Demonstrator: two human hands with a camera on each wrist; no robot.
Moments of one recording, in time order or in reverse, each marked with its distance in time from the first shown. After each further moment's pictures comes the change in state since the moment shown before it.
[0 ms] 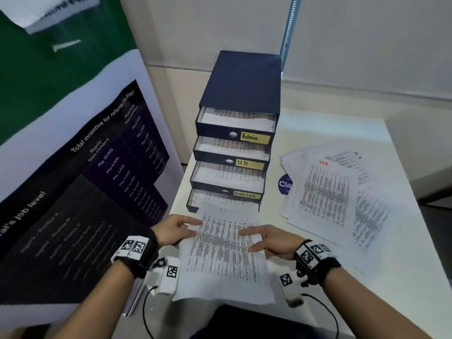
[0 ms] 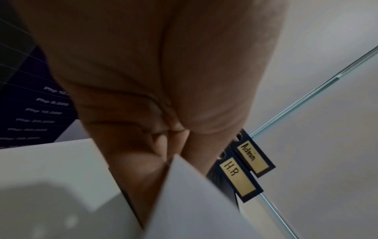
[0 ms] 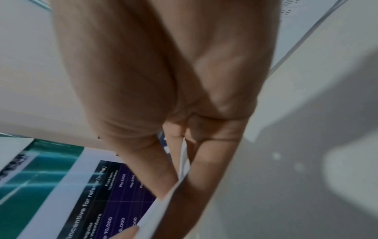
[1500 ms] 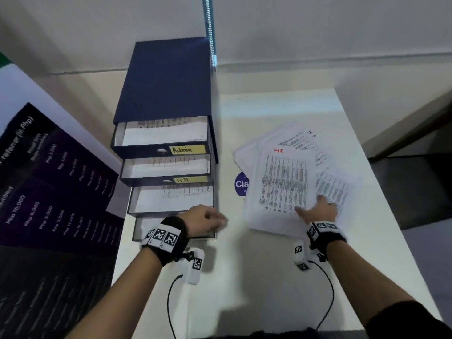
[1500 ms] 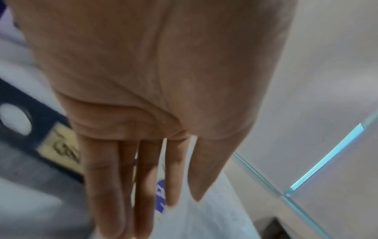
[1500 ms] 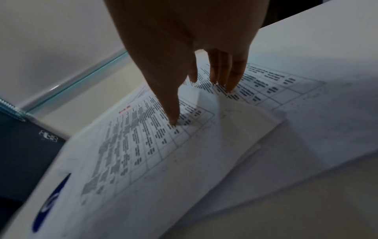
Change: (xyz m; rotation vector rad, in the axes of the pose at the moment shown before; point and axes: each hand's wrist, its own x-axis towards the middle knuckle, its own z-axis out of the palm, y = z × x) left_hand 0.133 0.158 0.098 0.430 -0.187 0.078; right_hand -0.024 0.149 -0.190 0.004 1.204 0.566
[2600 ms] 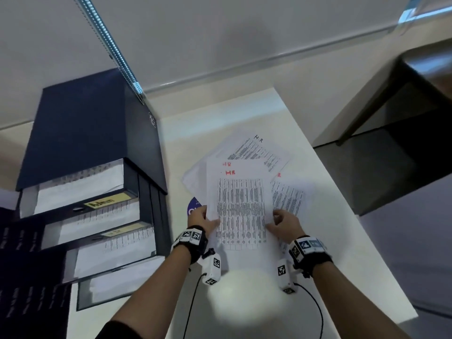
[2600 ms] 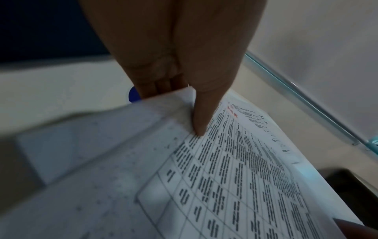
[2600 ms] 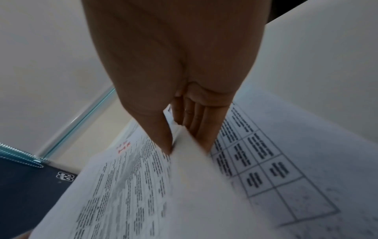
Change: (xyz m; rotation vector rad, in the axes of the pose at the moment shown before) left_hand 0.182 0.085 0.086 -0.099 0.336 -0.089; right_hand 0.042 0.048 -0.032 0.352 -0.318 -0.181
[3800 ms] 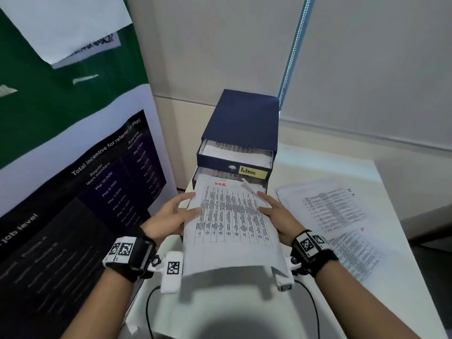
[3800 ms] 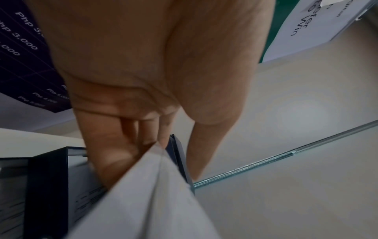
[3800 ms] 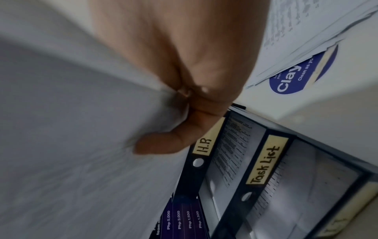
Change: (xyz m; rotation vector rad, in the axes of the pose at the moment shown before) left_hand -0.256 -0.185 -0.276 -0.828 0.073 0.114; right_hand -0.173 -0.240 0.176 0.395 -0.593 -0.149
